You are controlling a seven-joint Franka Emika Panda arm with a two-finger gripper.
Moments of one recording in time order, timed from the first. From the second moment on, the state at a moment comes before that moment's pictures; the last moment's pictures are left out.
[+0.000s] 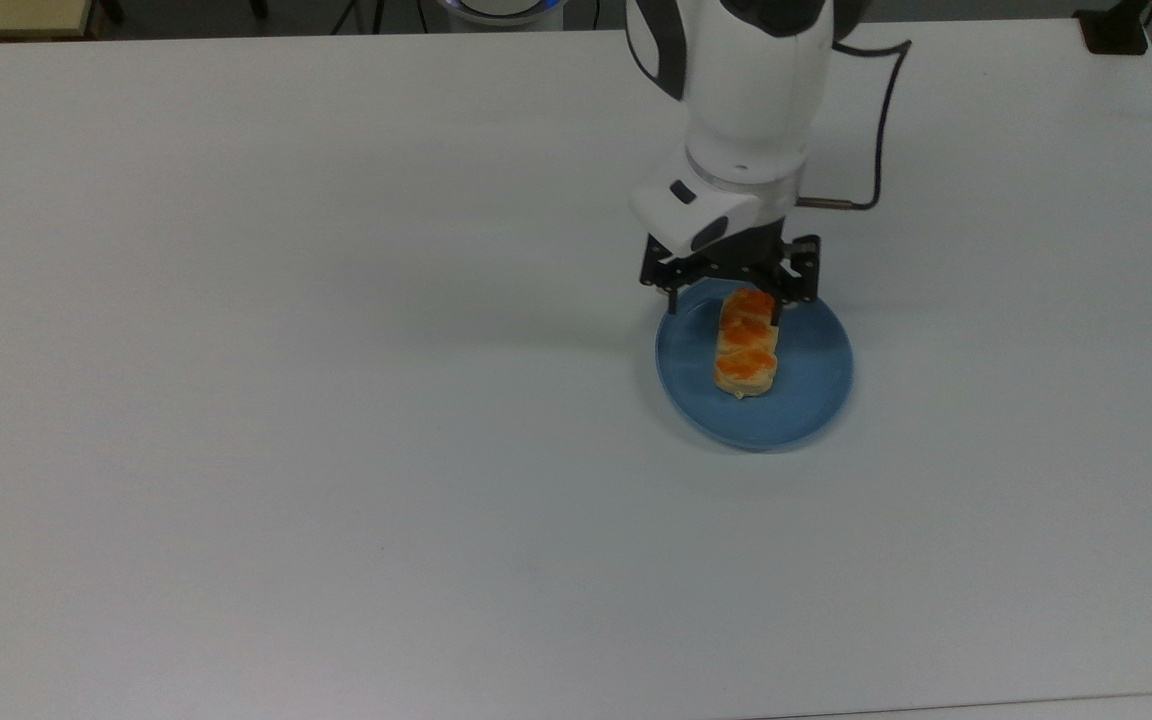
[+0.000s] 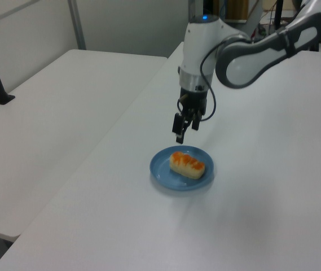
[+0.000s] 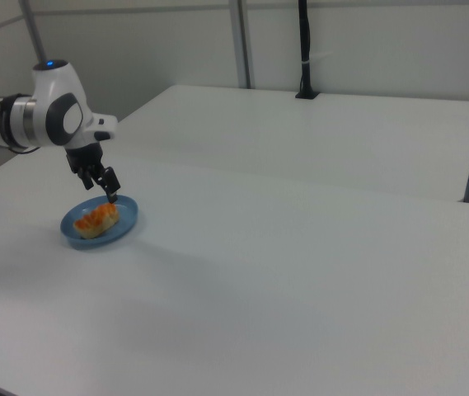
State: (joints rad) arm 0.31 0.43 0.07 -1.60 -0.02 2.19 0.54
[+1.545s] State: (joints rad) arm 0.29 0.42 0.09 -1.56 -0.10 2.03 0.43
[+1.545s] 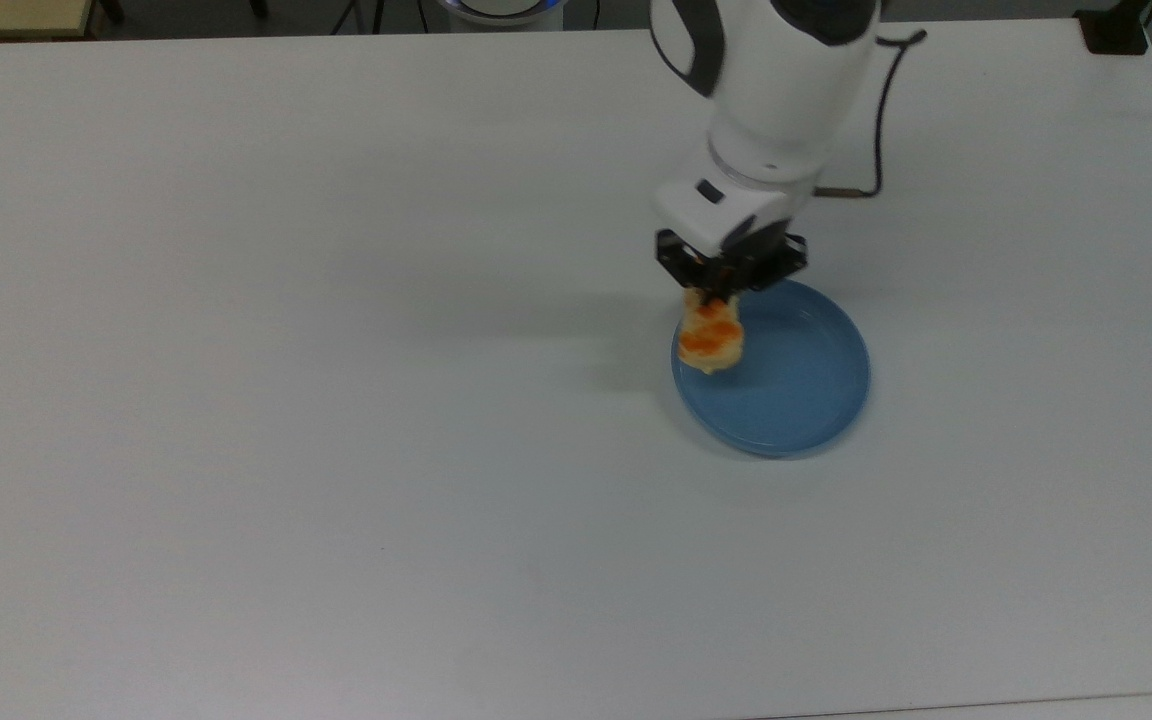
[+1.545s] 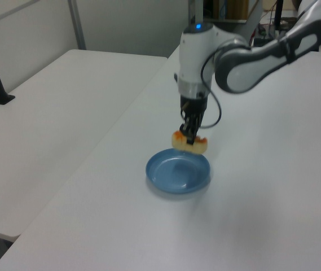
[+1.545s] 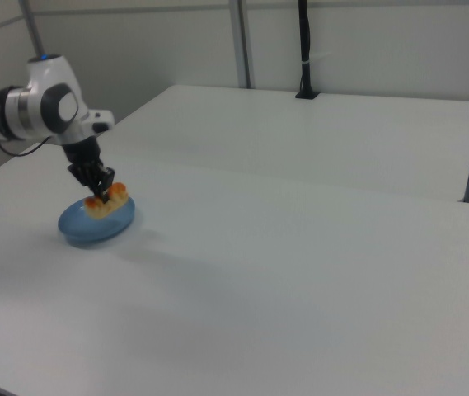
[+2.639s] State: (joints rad) arm -0.19 0.38 0.08 -1.63 -0.16 1.93 -0.27
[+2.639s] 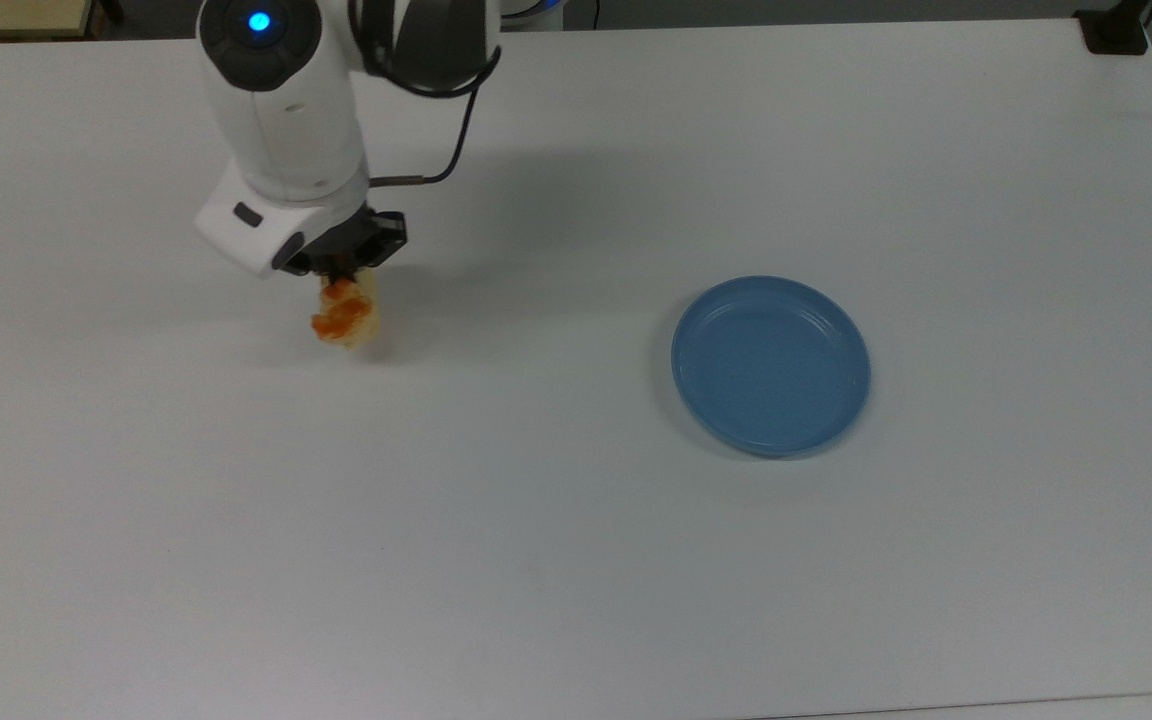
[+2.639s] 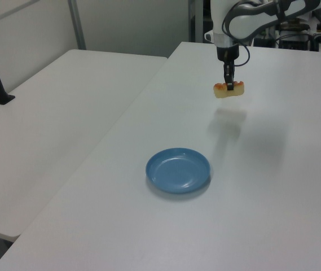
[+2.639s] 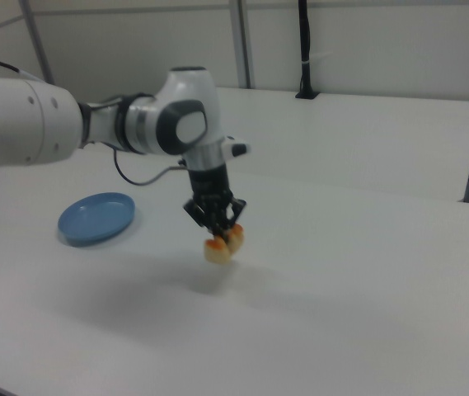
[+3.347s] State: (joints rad) arm -0.32 0.42 0.08 -1.78 -0.22 2.26 -0.35
